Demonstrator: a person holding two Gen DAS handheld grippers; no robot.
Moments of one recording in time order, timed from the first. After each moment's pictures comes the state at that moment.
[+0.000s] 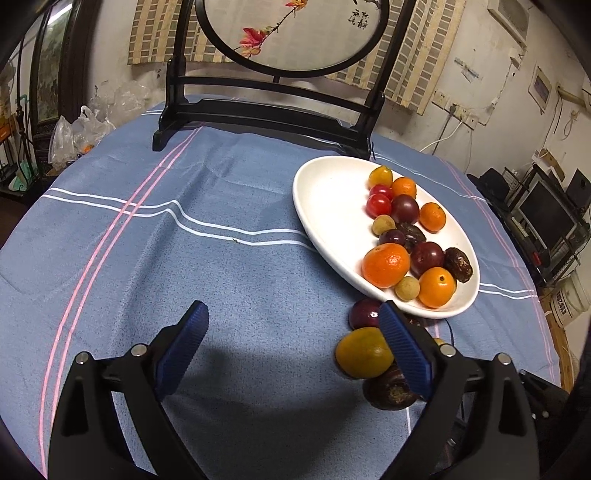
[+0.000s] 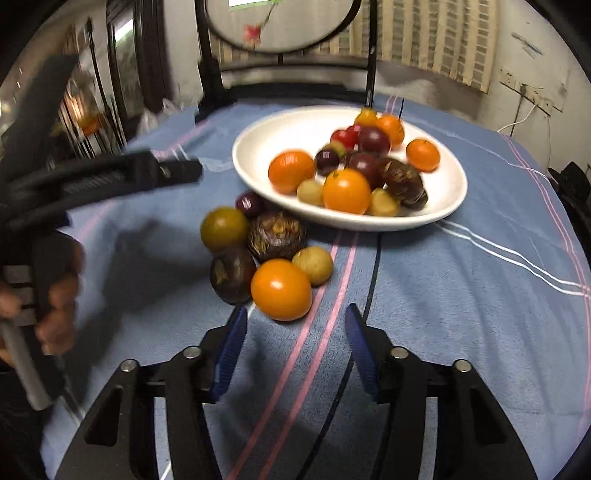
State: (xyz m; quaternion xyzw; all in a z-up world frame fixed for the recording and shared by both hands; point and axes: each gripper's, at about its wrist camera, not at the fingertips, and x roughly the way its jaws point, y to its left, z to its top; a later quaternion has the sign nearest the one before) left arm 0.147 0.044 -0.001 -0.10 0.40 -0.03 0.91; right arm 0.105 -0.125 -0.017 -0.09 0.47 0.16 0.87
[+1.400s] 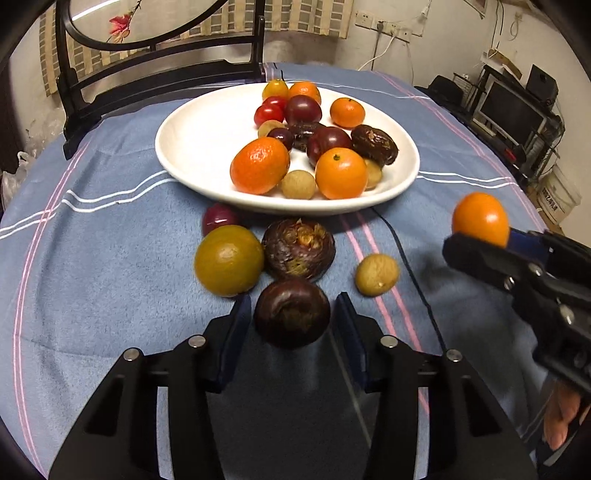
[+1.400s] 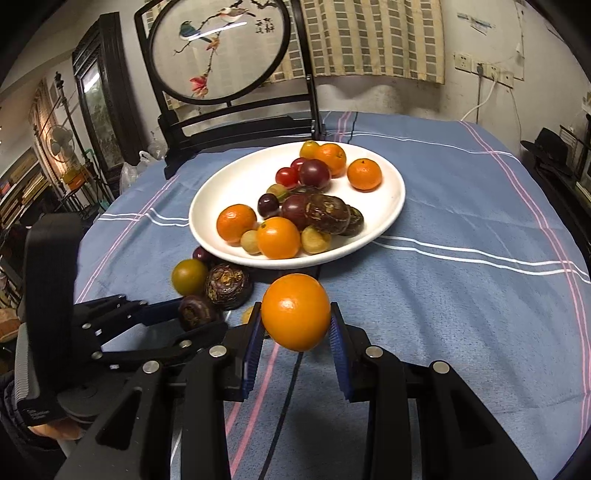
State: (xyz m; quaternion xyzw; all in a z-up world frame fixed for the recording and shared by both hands) left arm 0.136 -0.045 -0.037 0.03 0.46 -0.12 0.88; right arm 0.104 -0.184 0.015 0.01 0.41 0.14 0.90
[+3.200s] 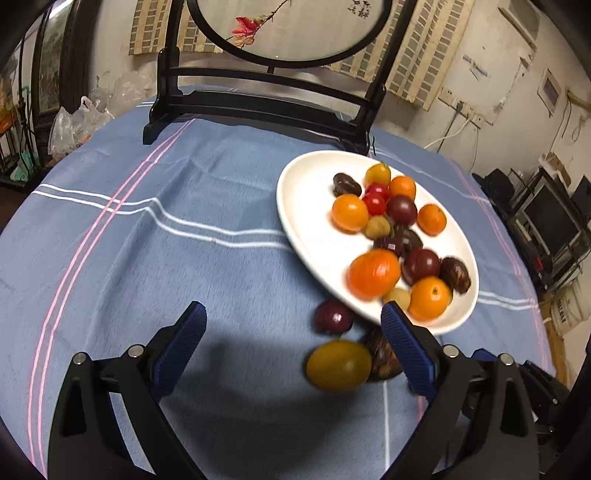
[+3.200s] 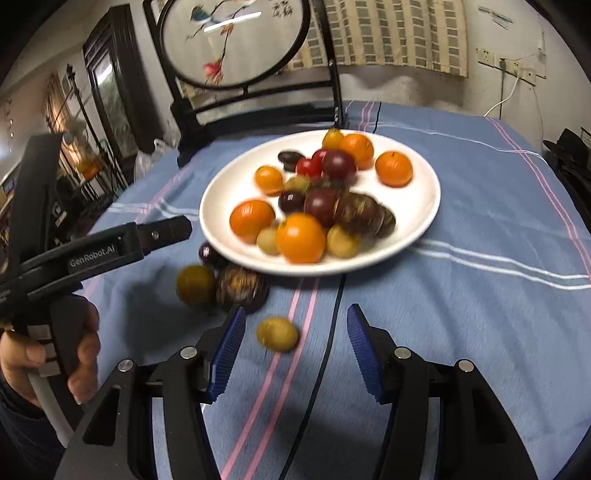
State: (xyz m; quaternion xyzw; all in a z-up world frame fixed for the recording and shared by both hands) left arm 0.162 0.026 -0.003 -0.11 0.41 -0.02 0.90; right arm 0.122 -0.166 -0.001 0.00 0.43 0.17 0.89
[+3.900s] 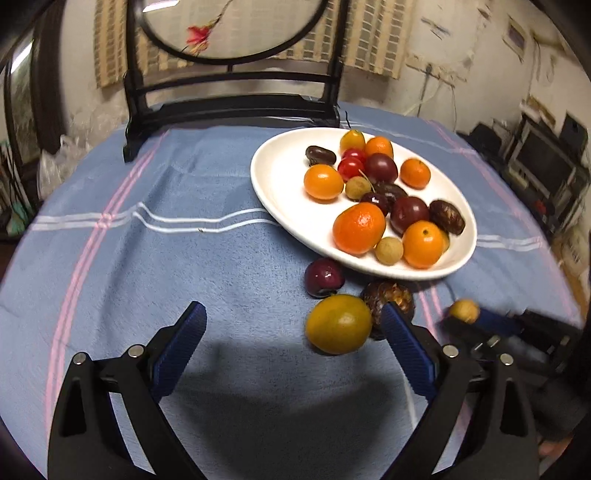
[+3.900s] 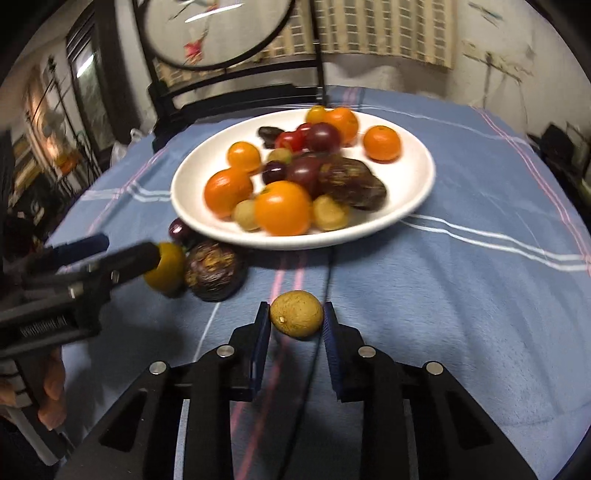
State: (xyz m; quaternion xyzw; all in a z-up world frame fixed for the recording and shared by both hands) left arm 0.145 0.006 -0.011 0.00 0.41 -0.05 0.91; right arm 0.129 -0.171 -0.020 0.01 0.45 0.13 0.89
